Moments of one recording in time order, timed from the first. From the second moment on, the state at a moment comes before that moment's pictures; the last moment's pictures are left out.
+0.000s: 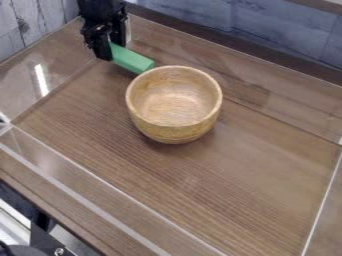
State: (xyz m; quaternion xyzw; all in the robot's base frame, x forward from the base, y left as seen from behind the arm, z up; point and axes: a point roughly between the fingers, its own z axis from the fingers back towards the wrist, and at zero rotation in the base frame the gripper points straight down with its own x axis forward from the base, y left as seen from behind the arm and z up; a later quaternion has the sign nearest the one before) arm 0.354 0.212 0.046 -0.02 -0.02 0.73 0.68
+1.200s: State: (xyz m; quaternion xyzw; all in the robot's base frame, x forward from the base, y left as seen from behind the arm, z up) arm 0.341 0.208 0.032 0.01 -0.02 0.79 0.62
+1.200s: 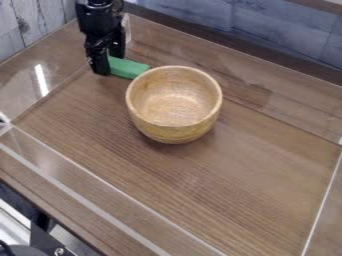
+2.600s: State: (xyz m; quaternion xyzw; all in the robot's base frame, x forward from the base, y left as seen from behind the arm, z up) arm 0.339 0.211 0.045 0.02 -0.01 0.83 0.55
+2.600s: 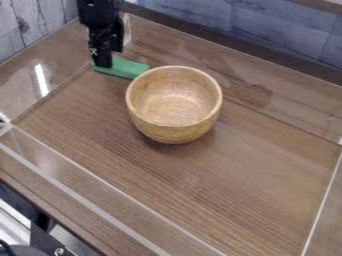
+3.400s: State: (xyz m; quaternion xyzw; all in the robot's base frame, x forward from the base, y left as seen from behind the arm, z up) arm 0.361 0.210 0.043 0.01 -0.03 0.82 0.57
